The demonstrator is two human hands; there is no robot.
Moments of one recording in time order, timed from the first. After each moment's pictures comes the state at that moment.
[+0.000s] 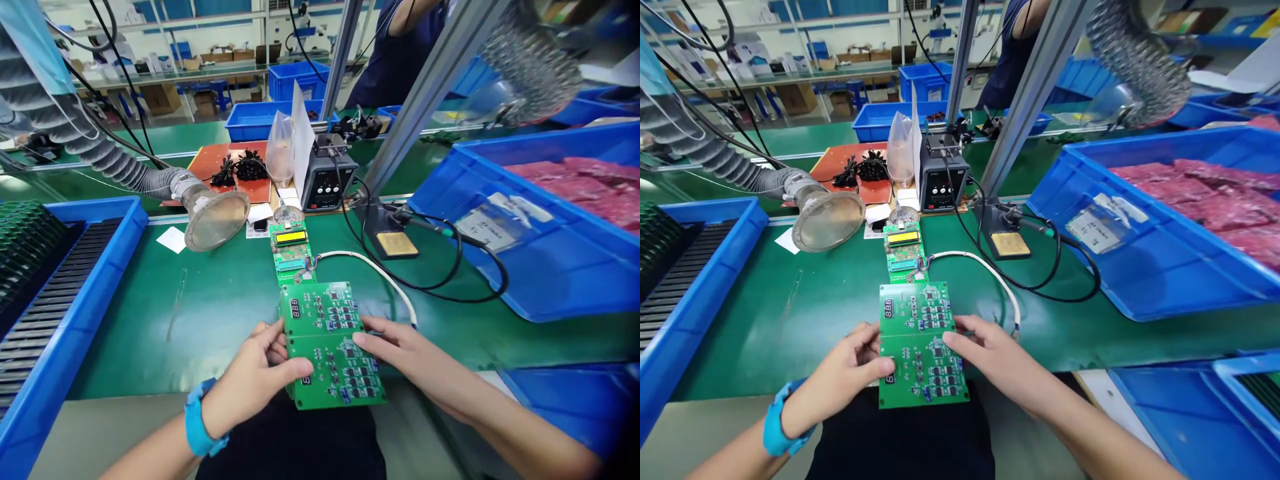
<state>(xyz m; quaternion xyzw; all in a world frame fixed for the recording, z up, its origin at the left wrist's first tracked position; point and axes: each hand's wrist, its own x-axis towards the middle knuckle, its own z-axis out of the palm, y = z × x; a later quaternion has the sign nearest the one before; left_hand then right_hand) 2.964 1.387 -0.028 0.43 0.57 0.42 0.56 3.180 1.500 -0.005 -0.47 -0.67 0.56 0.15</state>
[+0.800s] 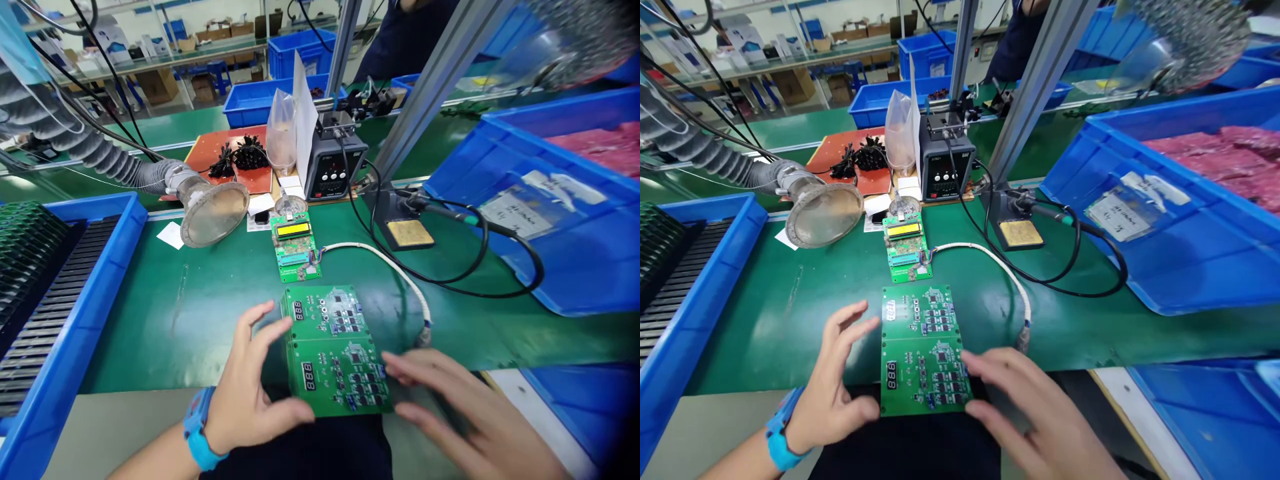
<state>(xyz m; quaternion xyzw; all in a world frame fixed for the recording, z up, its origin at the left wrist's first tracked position) 2.960 1.369 -0.030 0.66 0.59 0.41 0.22 3.224 1.467 -0.015 -0.30 -0.86 0.32 0.26</state>
